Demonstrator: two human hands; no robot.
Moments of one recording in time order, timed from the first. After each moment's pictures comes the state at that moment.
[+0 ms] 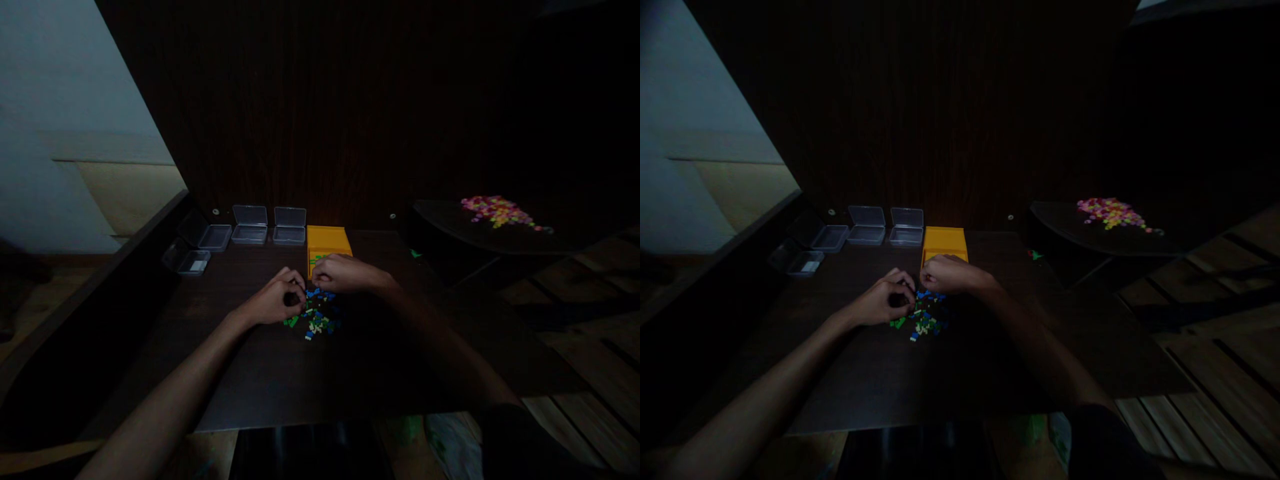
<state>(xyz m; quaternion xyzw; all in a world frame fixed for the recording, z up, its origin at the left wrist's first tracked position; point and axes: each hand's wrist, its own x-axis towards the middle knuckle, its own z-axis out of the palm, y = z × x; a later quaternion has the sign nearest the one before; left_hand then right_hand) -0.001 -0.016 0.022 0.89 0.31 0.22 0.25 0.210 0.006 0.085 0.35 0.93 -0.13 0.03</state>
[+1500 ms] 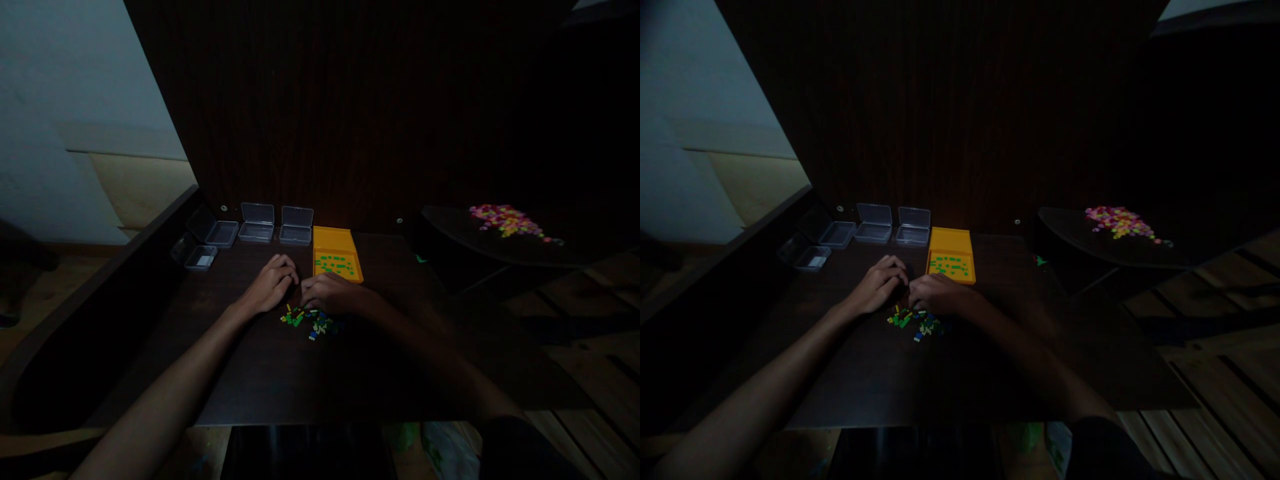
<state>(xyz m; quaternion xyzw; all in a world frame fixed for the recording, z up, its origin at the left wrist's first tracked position) -0.014 -0.002 0.020 0.85 0.37 0.32 0.19 0.187 -0.008 0.051 0.25 0.95 -0.16 0.00</state>
